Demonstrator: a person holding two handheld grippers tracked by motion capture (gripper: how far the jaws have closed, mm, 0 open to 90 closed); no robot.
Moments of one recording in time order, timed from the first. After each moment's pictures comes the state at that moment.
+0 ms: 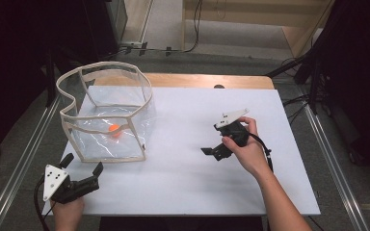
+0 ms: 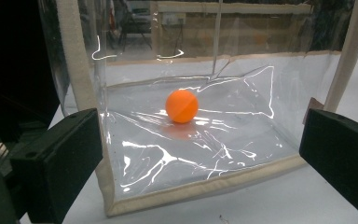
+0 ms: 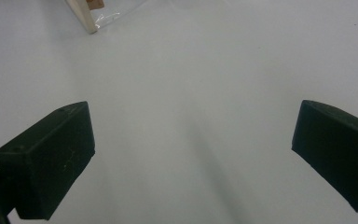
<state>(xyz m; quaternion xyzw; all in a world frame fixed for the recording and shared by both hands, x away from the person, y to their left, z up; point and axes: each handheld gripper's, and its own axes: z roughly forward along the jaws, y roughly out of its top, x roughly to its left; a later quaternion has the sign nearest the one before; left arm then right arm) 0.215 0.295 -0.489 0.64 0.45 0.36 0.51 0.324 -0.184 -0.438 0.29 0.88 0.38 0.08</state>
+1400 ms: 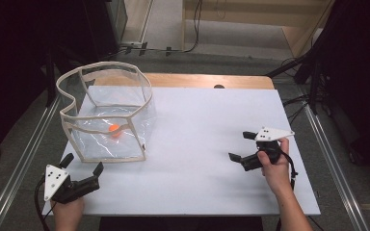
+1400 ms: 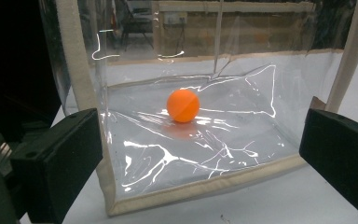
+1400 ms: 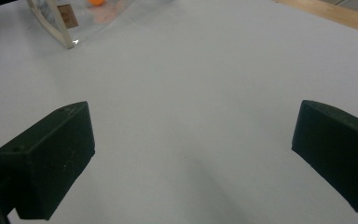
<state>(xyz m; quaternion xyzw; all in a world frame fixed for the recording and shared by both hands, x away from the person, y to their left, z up) 0.215 0.294 -0.490 0.64 0.45 0.36 0.50 0.279 -0.271 -0.472 0.35 0.80 0.47 0.13</state>
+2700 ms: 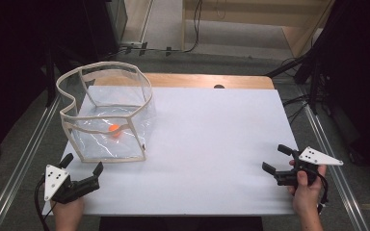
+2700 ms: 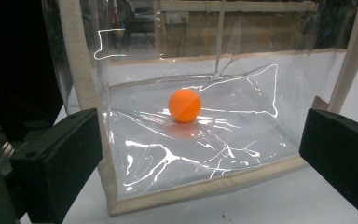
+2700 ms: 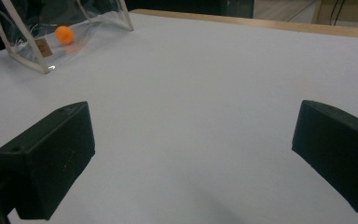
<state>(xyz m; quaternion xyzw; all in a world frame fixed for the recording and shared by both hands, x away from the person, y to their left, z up) 0.215 0.294 -0.490 0.64 0.45 0.37 0.50 0.217 -0.358 -0.499 0.42 0.71 0.54 0.19</state>
